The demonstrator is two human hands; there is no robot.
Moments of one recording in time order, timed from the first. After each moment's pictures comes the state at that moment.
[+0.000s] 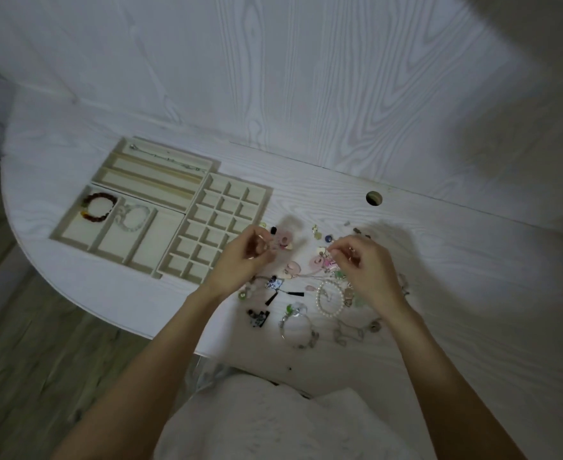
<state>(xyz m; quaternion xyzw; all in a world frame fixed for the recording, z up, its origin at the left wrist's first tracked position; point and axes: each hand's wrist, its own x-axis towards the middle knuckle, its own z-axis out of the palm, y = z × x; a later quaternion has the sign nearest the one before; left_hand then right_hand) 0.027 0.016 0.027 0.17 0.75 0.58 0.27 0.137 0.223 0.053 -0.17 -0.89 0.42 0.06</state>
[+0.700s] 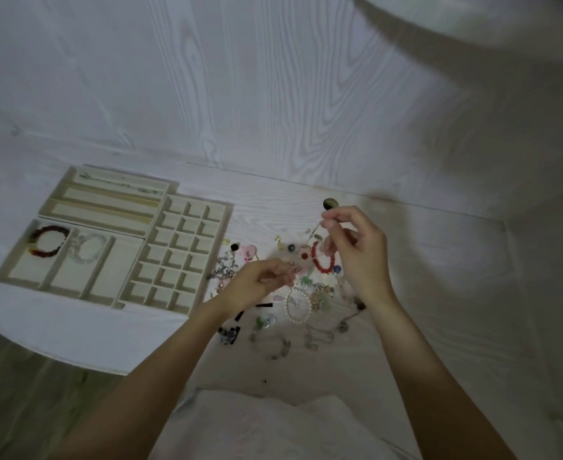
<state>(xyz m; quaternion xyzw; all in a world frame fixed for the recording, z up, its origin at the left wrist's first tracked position) 0.053 0.077 0.023 0.30 0.71 0.51 0.39 0.144 0.233 0.115 -0.22 -0.74 0.59 0.24</state>
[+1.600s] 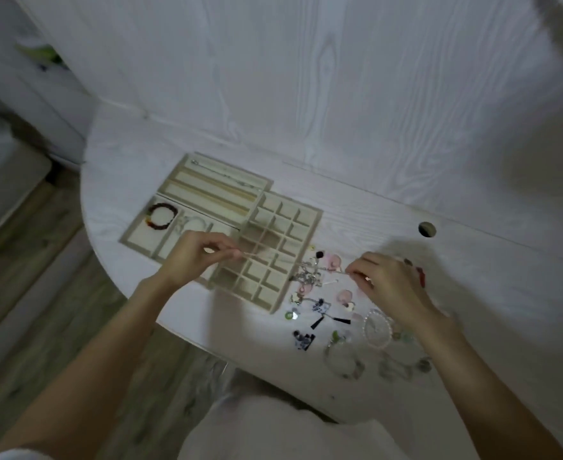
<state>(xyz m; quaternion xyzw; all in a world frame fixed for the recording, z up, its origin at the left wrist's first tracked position) -0.048 -0.110 0.065 0.25 0.84 0.45 0.19 0.093 0.206 0.056 0.07 -0.97 0.23 0.06</state>
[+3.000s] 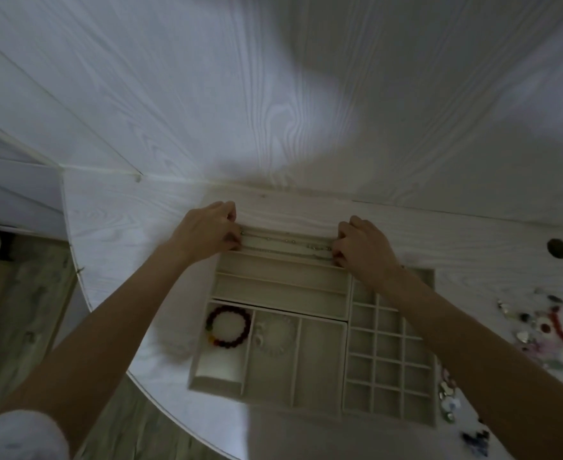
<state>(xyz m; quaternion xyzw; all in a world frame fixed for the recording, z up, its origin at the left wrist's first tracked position) -0.378 -0.160 0.008 0.54 0.83 0.02 0.12 -0.192 0.069 -0.007 -0.02 -0.99 0.01 -0.10</state>
